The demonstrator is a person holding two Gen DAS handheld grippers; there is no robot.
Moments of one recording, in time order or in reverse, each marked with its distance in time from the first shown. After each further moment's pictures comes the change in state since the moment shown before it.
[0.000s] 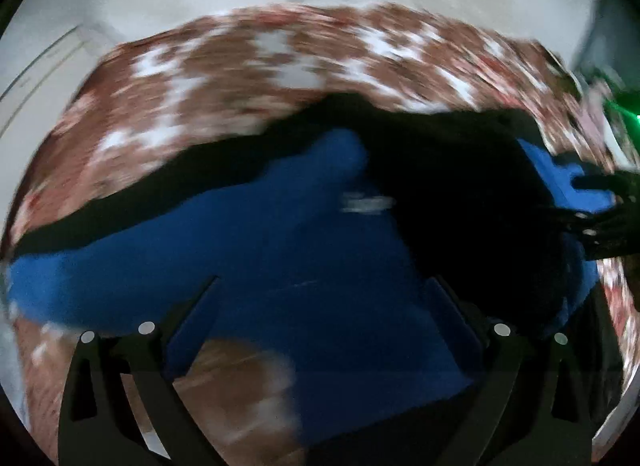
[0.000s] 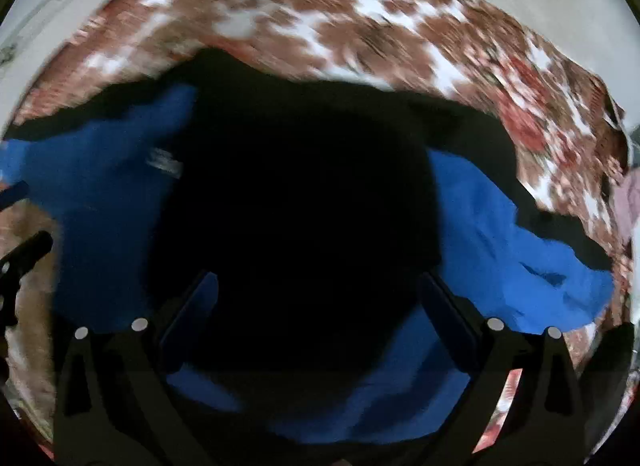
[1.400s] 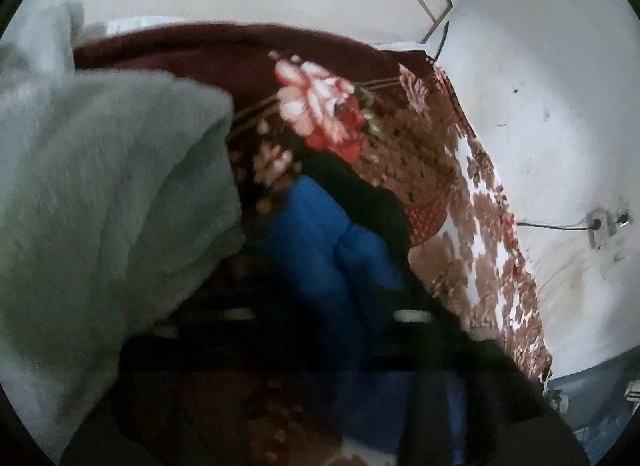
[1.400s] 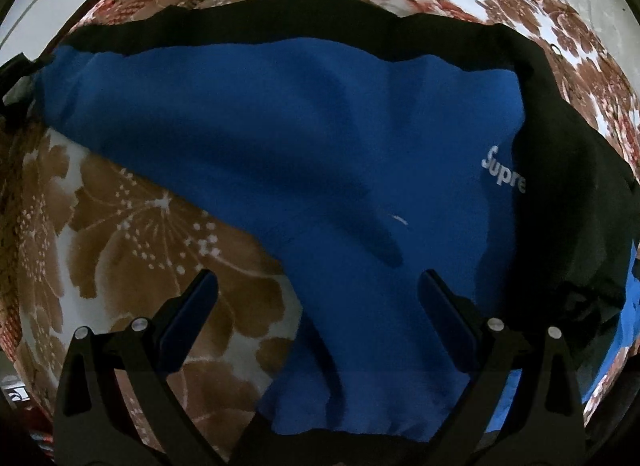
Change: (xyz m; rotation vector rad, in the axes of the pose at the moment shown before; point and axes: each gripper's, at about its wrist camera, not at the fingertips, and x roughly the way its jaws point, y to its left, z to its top) left arm 0.030 0.489 -0.072 -0.934 -0.211 -0.151; right arm 0.072 0.292 0.000 -0.149 0.141 0.063
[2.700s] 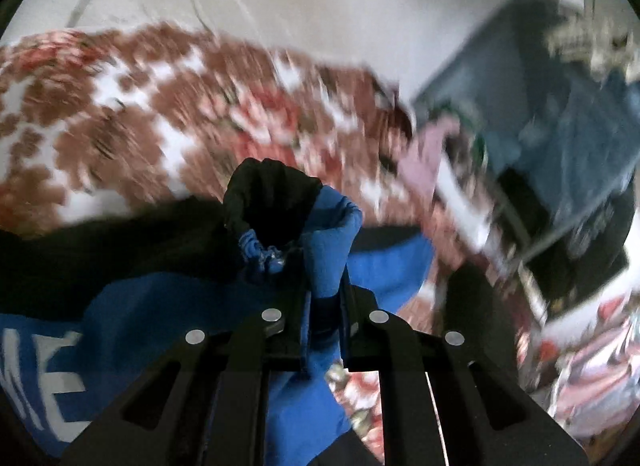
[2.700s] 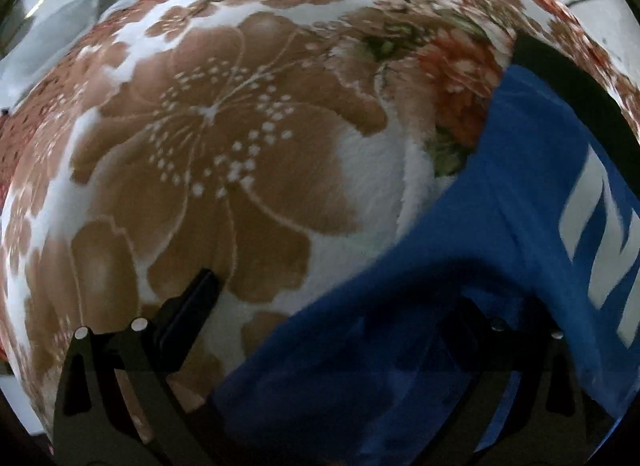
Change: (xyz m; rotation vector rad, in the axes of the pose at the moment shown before) left arm 0.108 -0.641 -0.586 0.935 0.519 -0.466; right arm 0.023 0.013 -0.057 -0.354 -0.119 0.129
